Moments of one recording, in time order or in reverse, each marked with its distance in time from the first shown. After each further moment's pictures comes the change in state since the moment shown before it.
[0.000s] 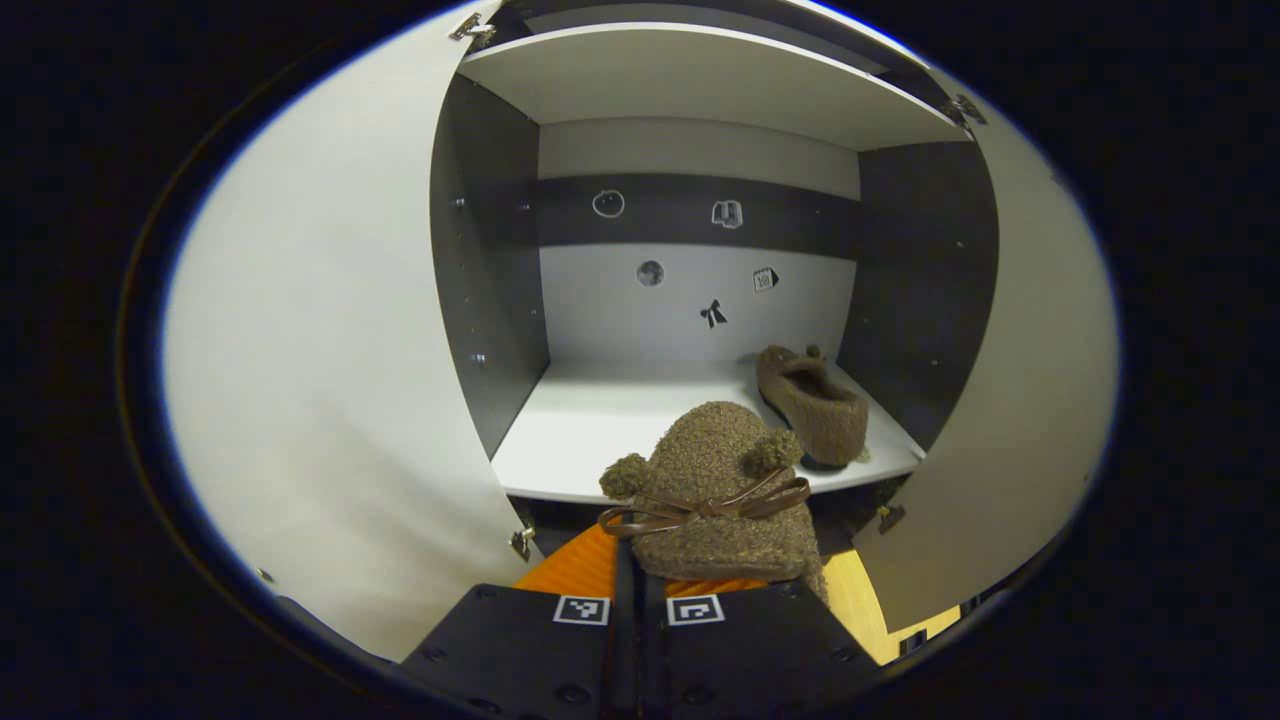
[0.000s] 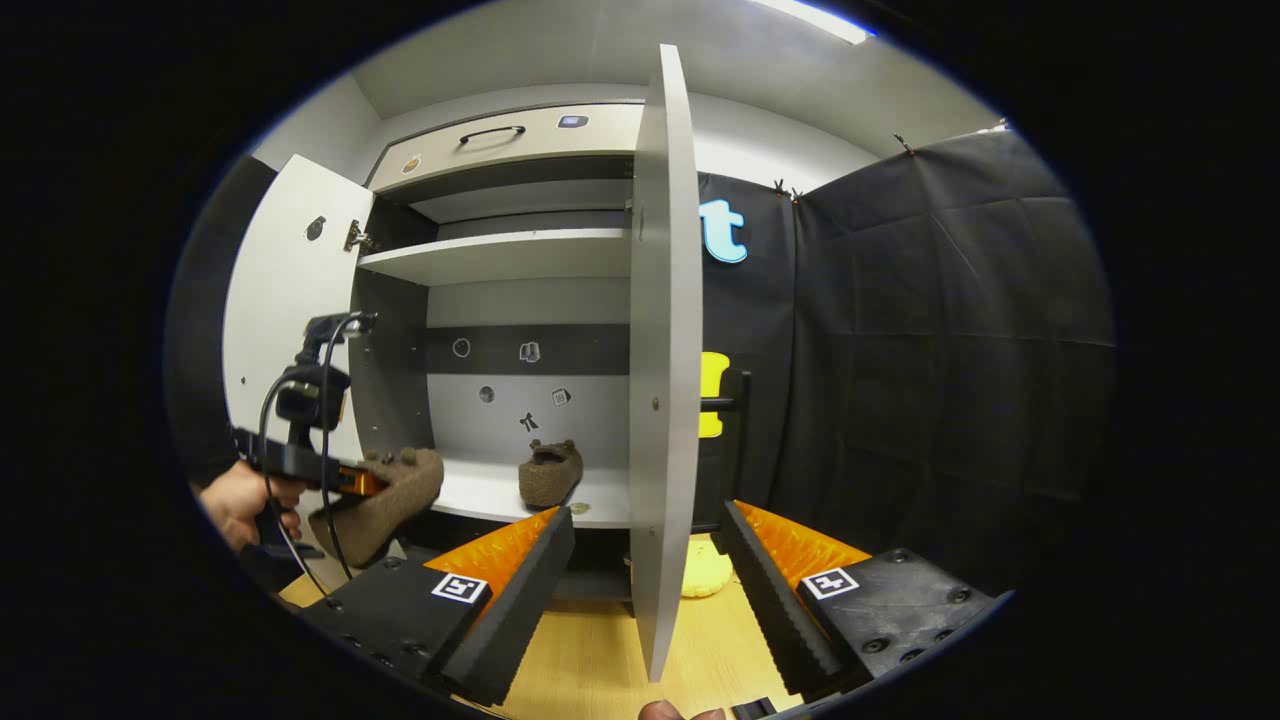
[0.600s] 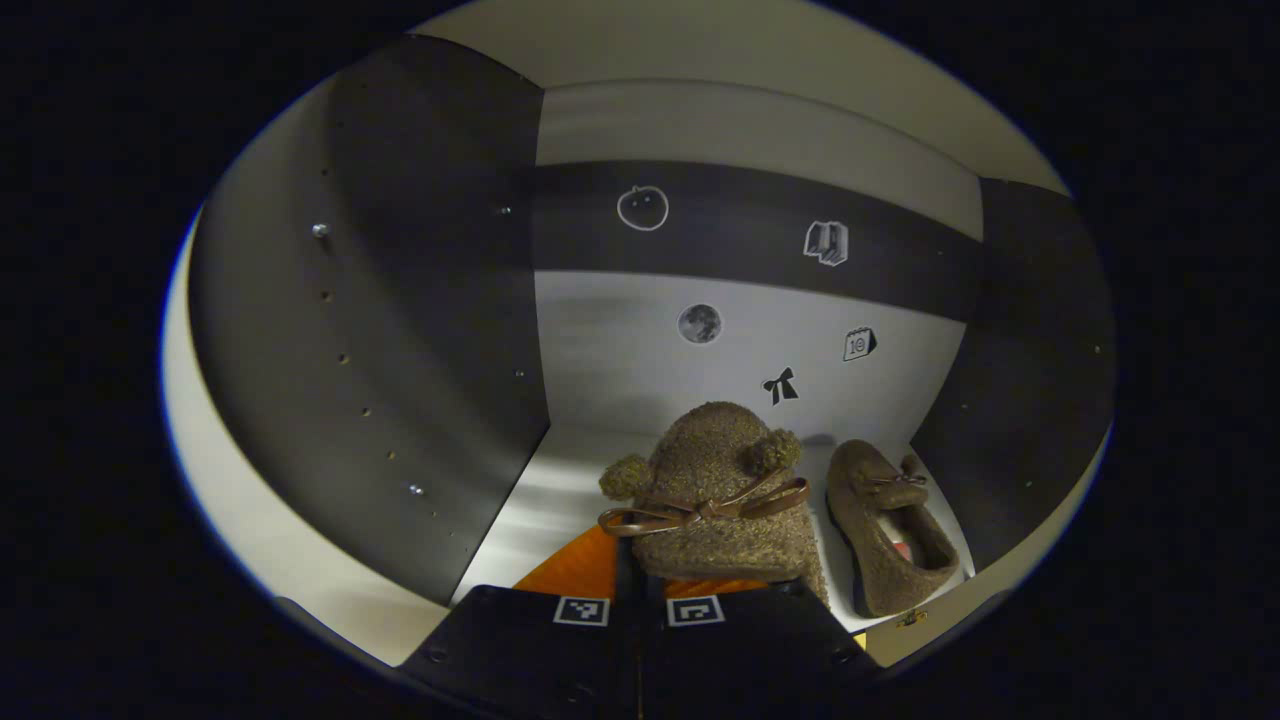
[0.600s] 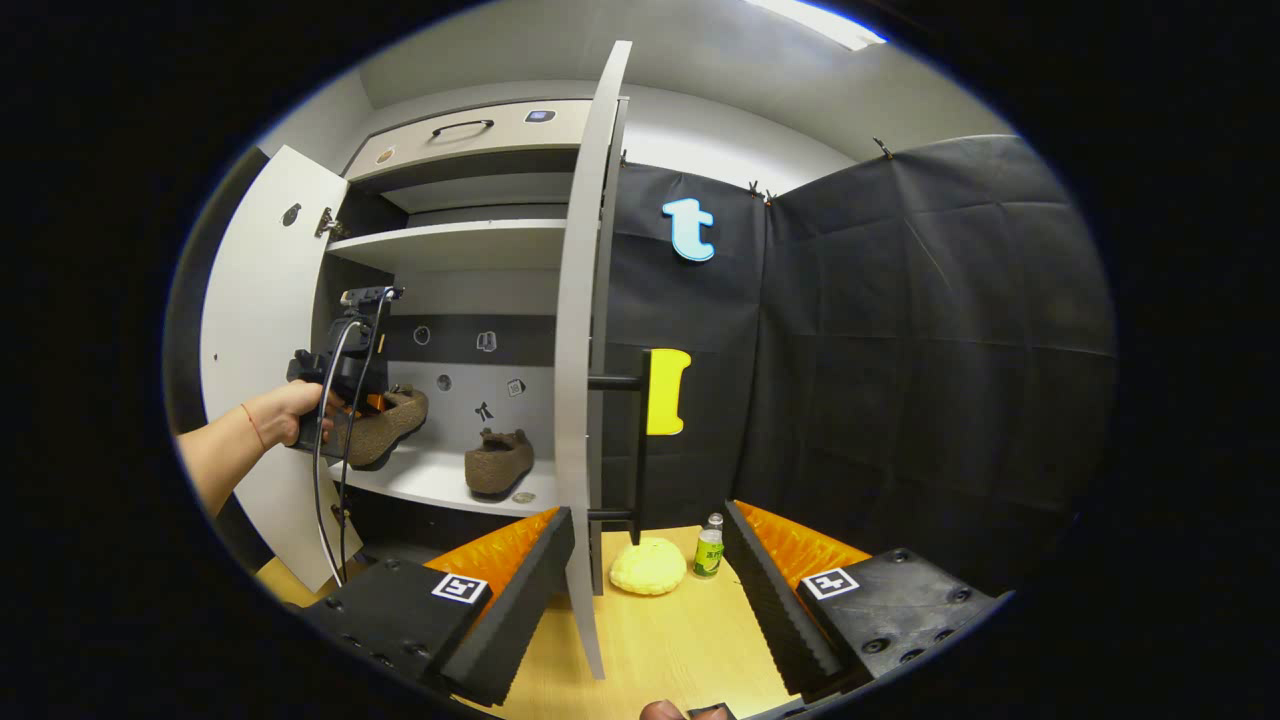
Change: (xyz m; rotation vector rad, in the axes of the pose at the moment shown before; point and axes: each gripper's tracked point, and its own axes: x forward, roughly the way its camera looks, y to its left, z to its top) left arm 0.153 0.022 0.077 -0.081 0.072 0.073; right arm -0.003 -0.057 -0.011 -0.041 0.010 -0.094
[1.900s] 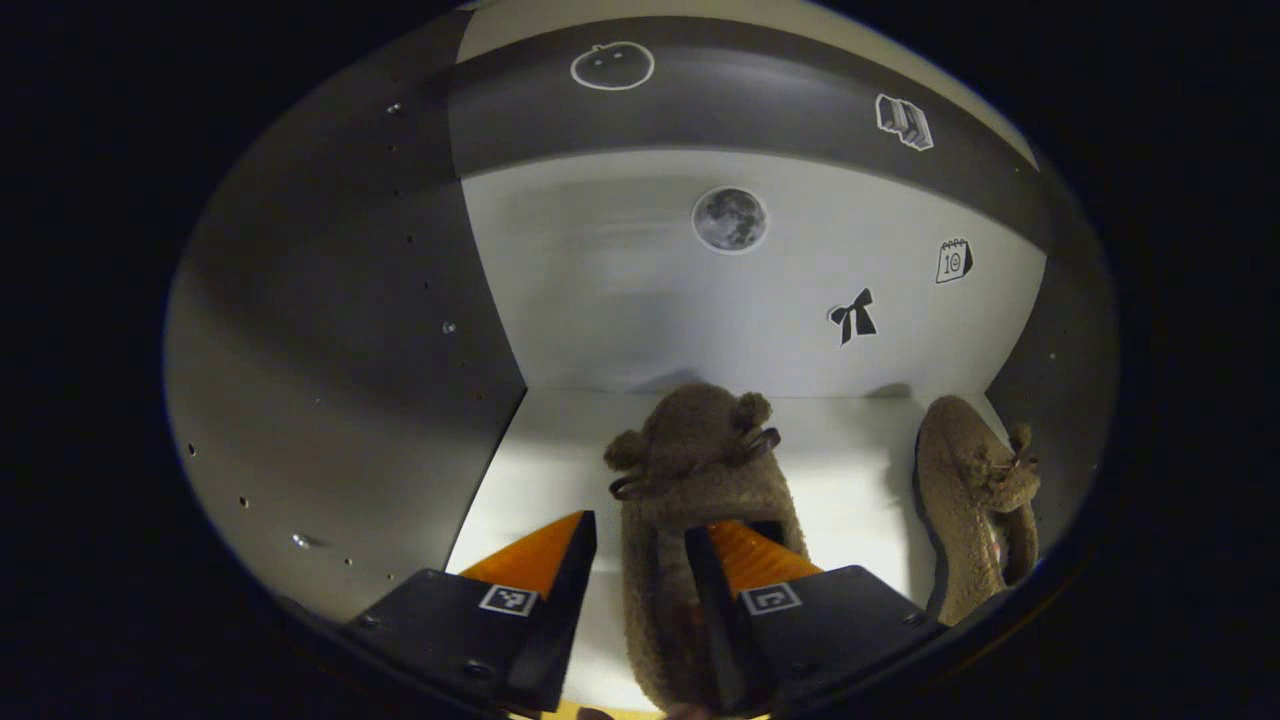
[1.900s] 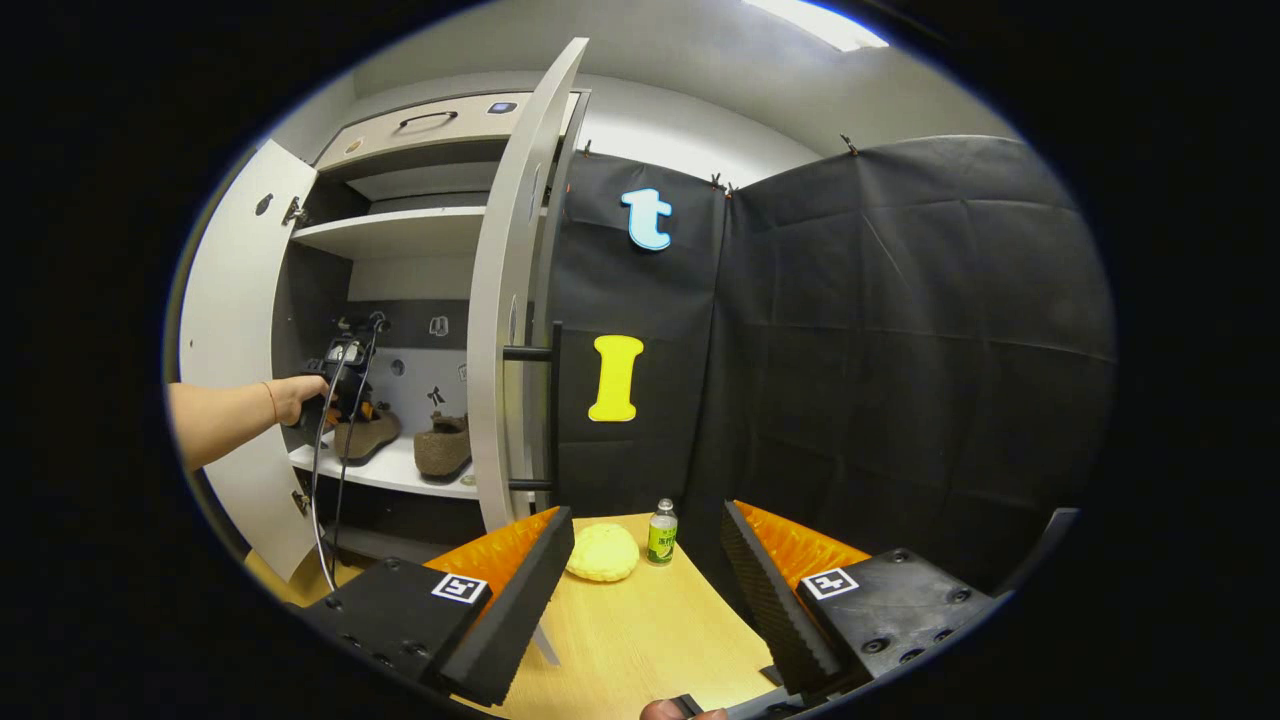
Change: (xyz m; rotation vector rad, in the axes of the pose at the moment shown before) left arm 0.073 0.006 -0.029 0.072 0.193 0.032; right arm -0.015 -0.038 -0.012 0.005 0.031 -0.107
